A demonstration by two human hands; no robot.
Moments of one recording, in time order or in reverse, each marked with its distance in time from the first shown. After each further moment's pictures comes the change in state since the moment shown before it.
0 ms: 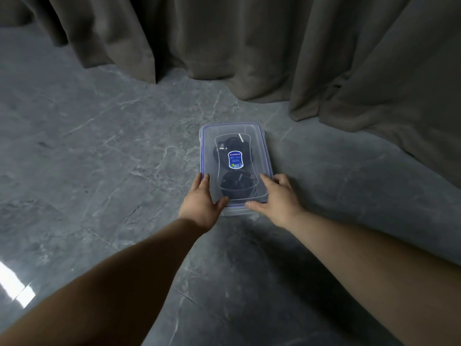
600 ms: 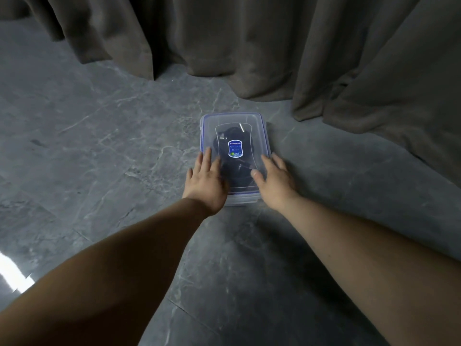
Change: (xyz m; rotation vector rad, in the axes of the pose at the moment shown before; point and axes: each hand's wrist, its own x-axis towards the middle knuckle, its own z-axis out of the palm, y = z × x) left_hand 0.050 0.024 0.002 0.295 0.009 0.123; right_hand 0.048 -0.006 -0.013 0.096 0.100 0.028
